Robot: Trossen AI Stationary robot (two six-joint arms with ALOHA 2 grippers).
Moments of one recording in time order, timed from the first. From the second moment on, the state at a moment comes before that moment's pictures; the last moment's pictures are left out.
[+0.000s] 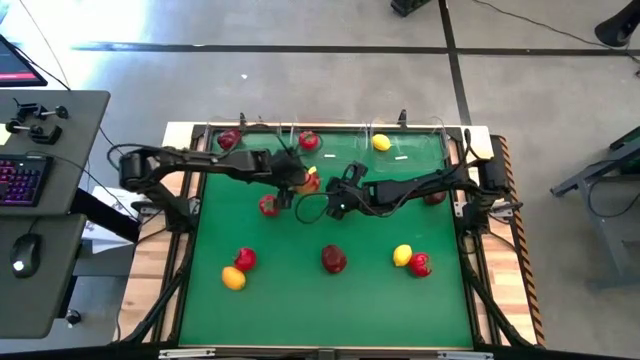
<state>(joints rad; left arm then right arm) 0.27 1.60 1.01 -0.45 -0.13 0.41 -0.01 1.82 1.13 -0.20 0.65 0.09</state>
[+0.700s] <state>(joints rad) 0.47 1.24 1.01 -0.69 -0.44 0.23 -0.01 1.82 1.13 -0.25 0.65 0.10</state>
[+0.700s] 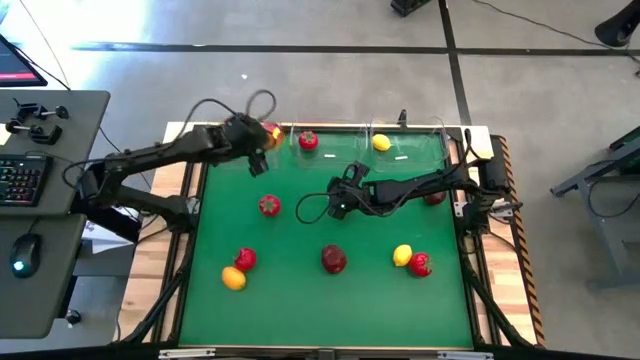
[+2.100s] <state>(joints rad) 0.87 1.68 1.01 -0.49 -0.42 1.06 -0.01 1.82 1.13 -0.22 0.59 0.07</state>
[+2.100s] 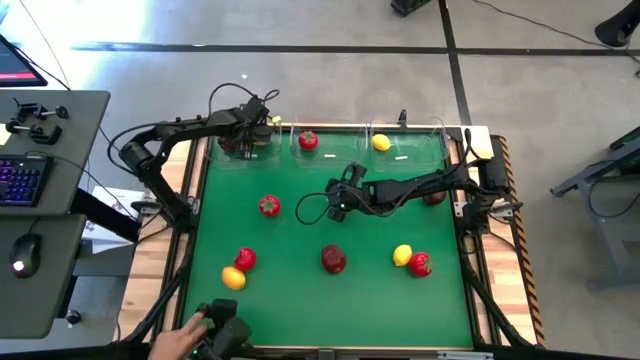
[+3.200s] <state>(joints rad) 0.84 1.69 1.01 -0.49 -0.49 0.97 -0.01 1.82 1.13 -0.21 0.56 0.07</state>
